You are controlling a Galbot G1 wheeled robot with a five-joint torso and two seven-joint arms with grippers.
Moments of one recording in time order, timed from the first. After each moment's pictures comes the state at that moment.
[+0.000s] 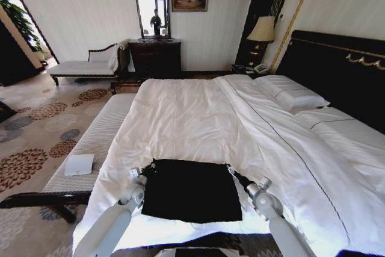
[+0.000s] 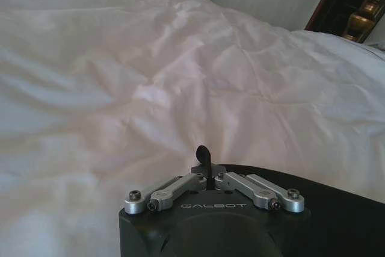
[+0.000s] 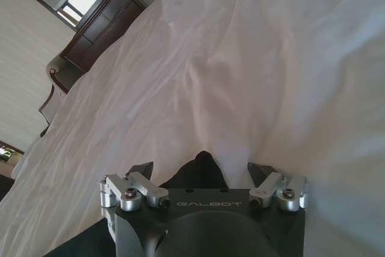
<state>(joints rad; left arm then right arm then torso) 1.10 -1.11 -0.15 -1.56 -0.84 0.15 -0.24 -1.25 1.17 0.51 1.52 1.14 -0.30 -0.05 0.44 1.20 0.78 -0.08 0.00</state>
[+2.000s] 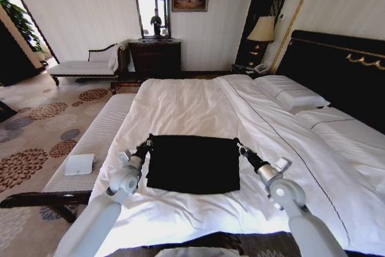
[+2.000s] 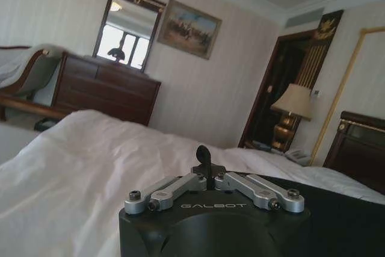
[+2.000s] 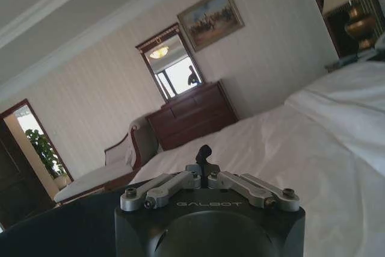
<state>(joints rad) 1.00 -0.95 -0.24 -2.01 -0.94 0.16 -0.32 -1.36 0.99 0.73 2.13 1.10 -0.28 0.03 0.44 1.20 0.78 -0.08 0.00</state>
